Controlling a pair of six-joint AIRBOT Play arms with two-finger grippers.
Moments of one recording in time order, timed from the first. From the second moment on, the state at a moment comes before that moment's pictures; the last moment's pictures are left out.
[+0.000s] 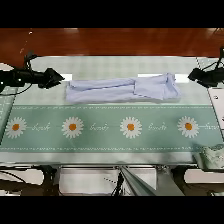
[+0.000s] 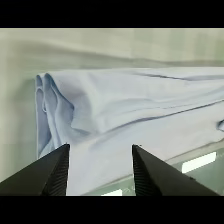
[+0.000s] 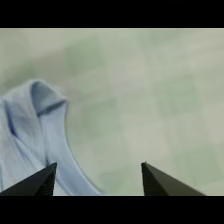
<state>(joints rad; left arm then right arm) 0.25 -1.60 1.28 0.69 -1.10 -1.14 -0.38 -1.54 1.29 -1.27 0.84 1.47</state>
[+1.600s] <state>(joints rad) -0.03 -1.55 1.28 0.65 -1.18 -1.16 -0.28 -1.34 1.29 -0.86 1.26 1.22</state>
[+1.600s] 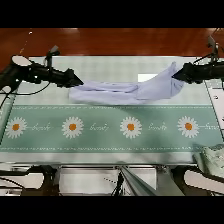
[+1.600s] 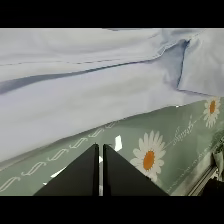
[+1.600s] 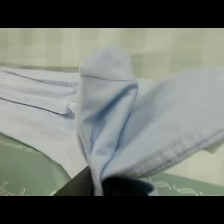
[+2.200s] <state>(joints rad) -0.48 -1.62 1.28 0.51 -0.93 -1.16 -0.28 -1.09 1.29 -0.99 1.37 1.36</state>
